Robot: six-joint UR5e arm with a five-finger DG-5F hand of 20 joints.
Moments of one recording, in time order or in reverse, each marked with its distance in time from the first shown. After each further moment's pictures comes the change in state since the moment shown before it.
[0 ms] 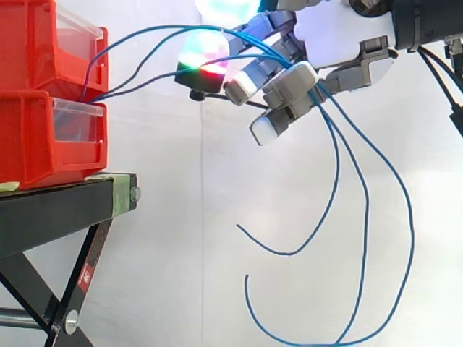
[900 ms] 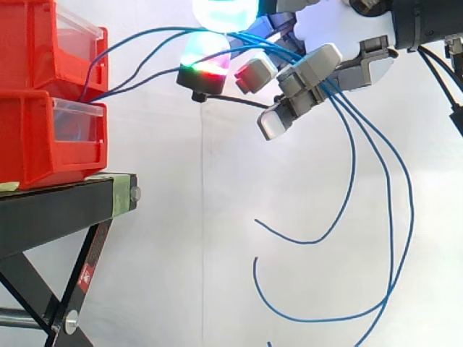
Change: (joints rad) arm 0.001 0.000 0.000 0.000 0.001 0.000
